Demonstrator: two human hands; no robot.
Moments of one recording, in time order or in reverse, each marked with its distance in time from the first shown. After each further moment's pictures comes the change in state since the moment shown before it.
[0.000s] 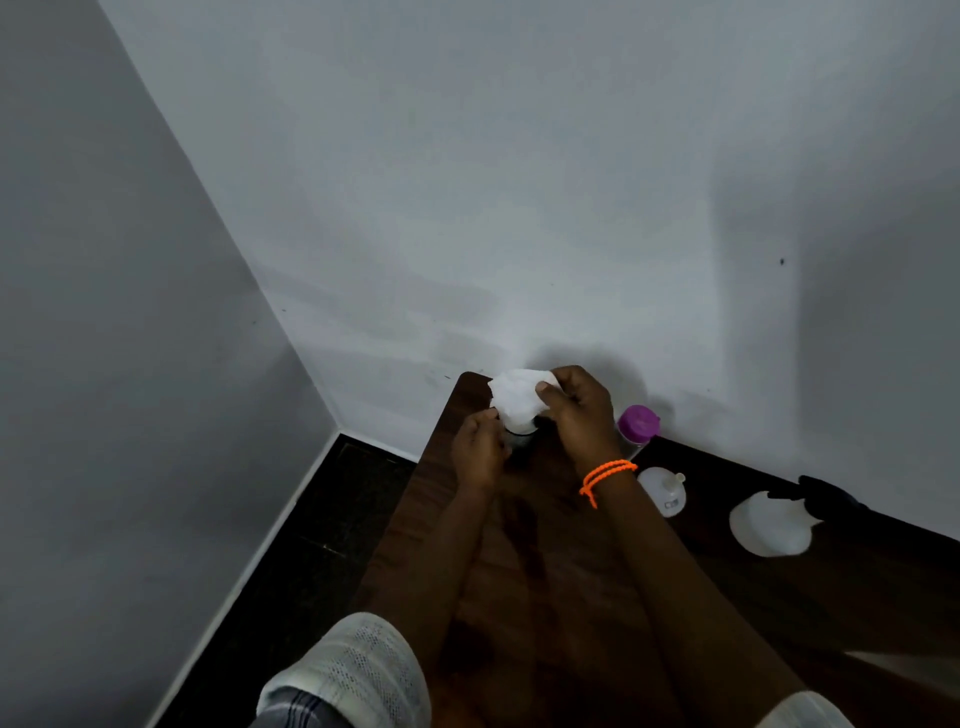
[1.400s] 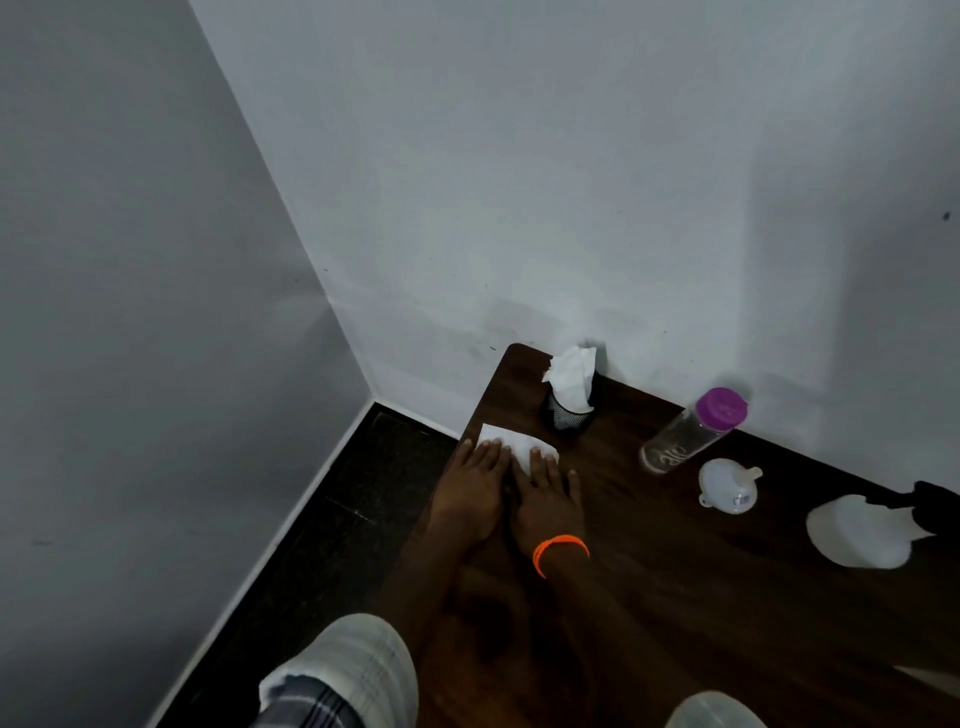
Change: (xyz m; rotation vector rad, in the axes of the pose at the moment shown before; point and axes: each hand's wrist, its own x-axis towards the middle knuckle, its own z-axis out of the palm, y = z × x) left_hand 0.043 -0.067 -0.125 1.775 -0.403 0.731; right_hand -0.093 0.161 0.091 -1.203 -0.545 -0.055
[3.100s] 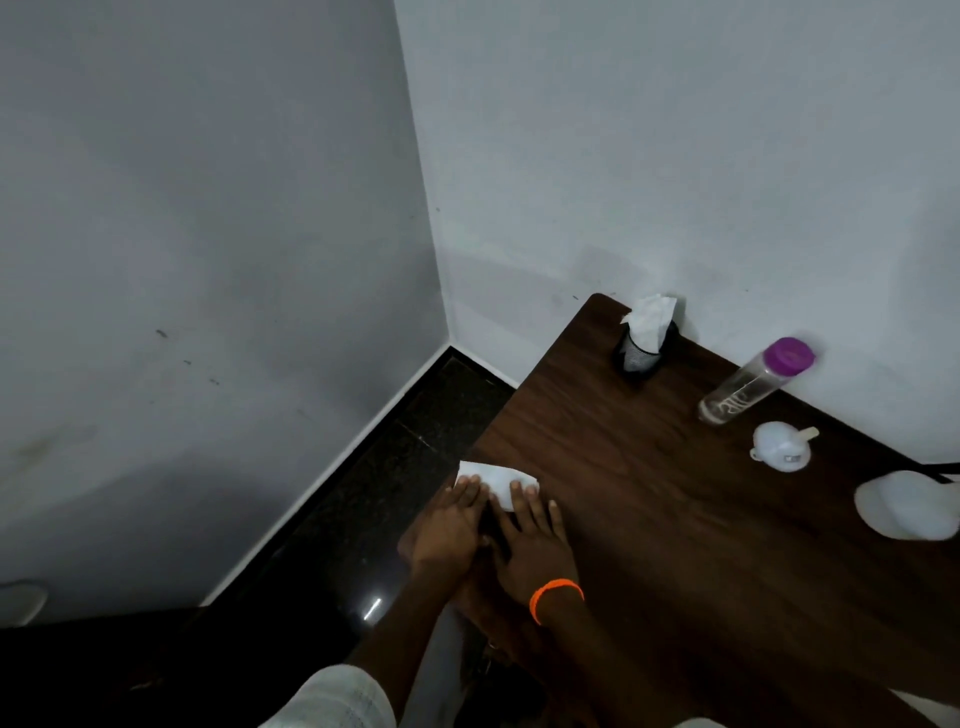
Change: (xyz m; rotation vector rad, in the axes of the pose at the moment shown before) left_hand -0.235 0.024 0.032 -0.118 -0.136 -0.366; right_hand -0.173 -0.053 0.093 -0.068 -0.043 -0.345
